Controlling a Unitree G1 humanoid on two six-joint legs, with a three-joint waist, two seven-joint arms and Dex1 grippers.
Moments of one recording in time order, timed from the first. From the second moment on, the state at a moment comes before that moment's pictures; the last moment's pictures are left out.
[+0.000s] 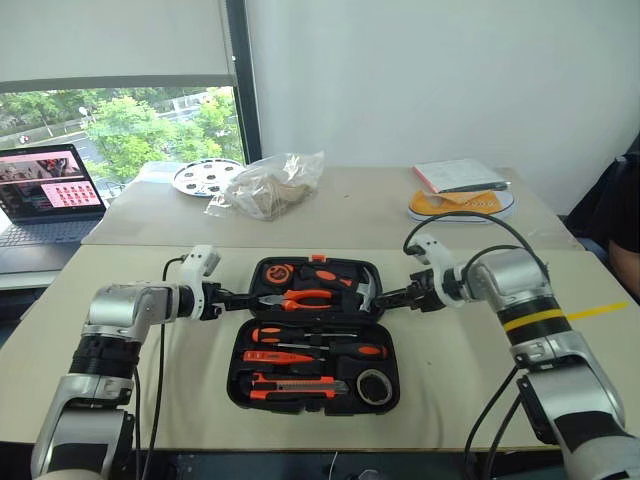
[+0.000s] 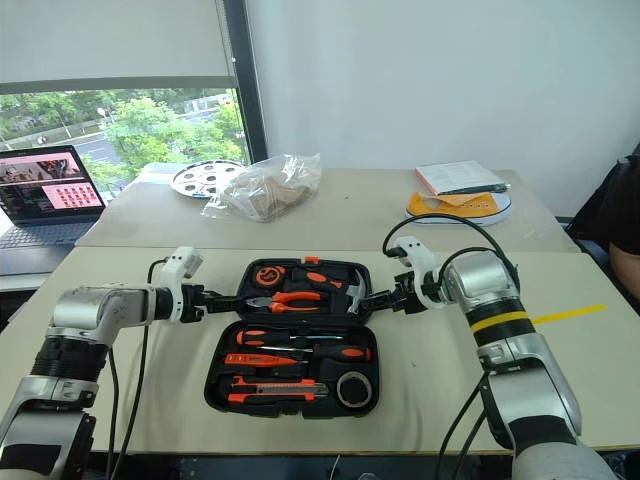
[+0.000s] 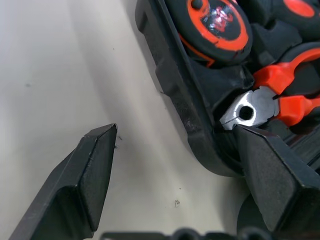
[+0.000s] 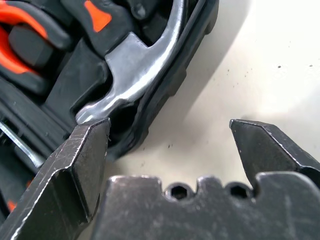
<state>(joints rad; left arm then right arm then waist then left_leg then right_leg) -0.71 0.65 0.00 0.32 -0.43 1.03 -0.76 -0.98 -0.56 0.22 0.48 0.24 1.16 0.87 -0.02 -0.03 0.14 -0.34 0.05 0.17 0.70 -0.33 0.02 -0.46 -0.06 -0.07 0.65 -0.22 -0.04</state>
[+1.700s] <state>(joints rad) 0.01 0.78 0.08 0.21 -0.18 -0.54 -1.12 -0.40 -0.74 0.17 0.51 -0.06 -0.78 0.94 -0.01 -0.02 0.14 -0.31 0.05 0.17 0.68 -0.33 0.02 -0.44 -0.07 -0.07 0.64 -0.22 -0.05</state>
